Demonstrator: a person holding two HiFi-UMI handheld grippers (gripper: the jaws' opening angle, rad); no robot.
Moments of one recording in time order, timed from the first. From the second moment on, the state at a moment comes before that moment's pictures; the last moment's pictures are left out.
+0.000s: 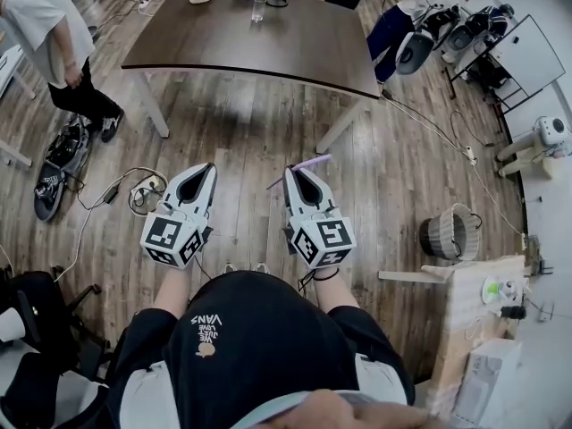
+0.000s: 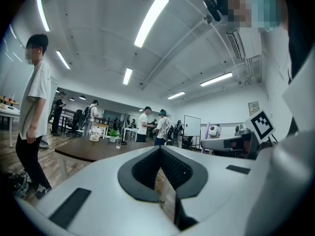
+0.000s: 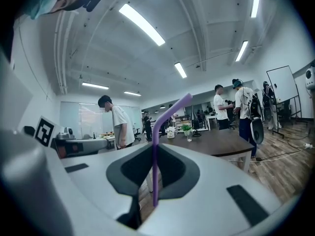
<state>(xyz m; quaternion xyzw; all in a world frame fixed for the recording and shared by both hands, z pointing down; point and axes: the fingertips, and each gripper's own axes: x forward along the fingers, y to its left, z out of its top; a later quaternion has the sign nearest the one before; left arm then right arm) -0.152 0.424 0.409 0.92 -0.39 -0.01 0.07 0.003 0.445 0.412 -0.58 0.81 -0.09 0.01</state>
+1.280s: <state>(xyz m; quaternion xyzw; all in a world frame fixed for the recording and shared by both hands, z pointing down) -0.118 0.290 0.423 0.92 -0.40 0.00 0.06 0.040 0.311 0.425 -0.57 0.81 -0.09 0.00</state>
